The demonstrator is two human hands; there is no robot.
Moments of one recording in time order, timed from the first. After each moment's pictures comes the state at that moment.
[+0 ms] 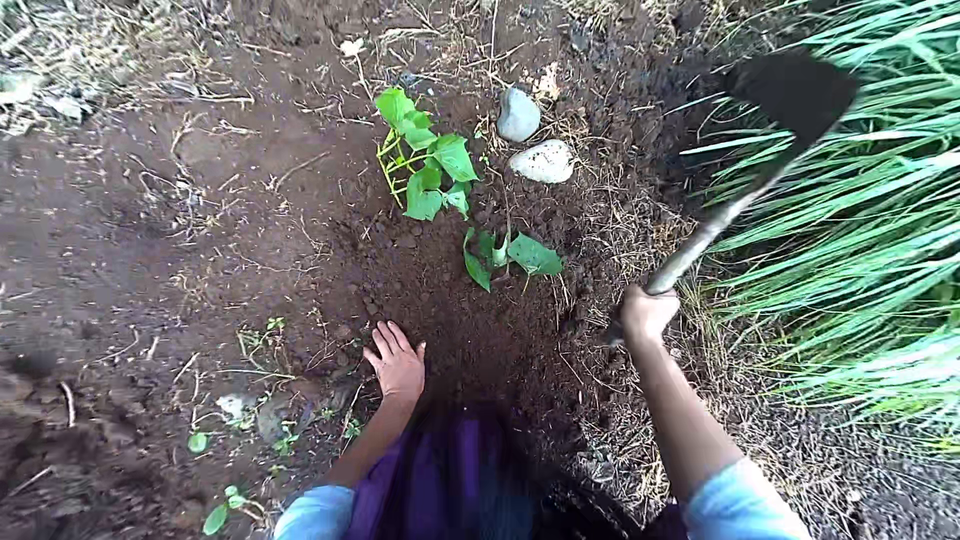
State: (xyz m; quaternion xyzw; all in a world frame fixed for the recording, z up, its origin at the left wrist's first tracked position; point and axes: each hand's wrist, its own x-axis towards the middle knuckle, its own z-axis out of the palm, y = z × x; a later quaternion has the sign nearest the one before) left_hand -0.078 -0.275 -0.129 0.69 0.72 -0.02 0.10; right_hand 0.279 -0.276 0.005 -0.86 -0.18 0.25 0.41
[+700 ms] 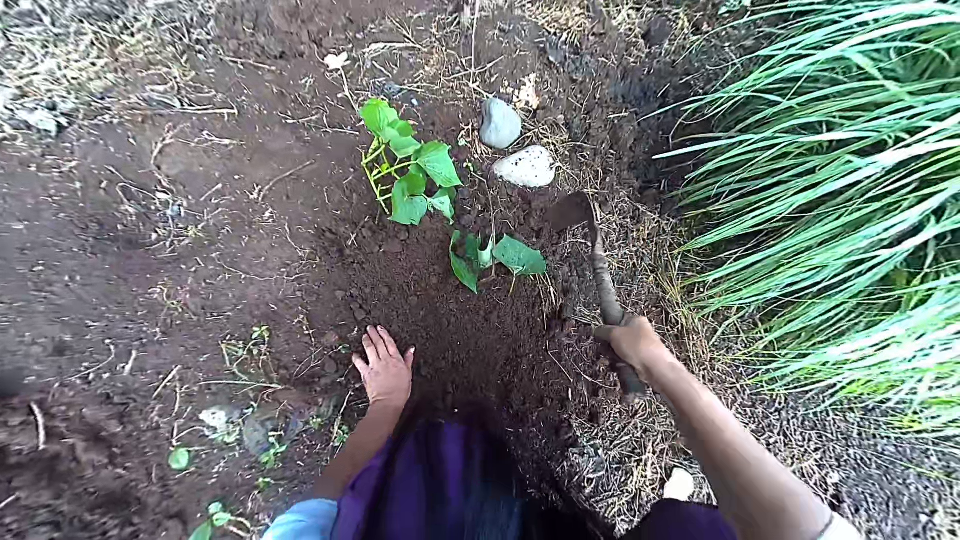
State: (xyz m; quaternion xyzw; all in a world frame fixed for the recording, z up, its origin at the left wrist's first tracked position) left_hand -0.087 -0.280 -0.134 0.70 0.71 -0.03 0.10; right_hand 0.274 -0.319 0.043 -0.87 -0.25 0.40 0.14
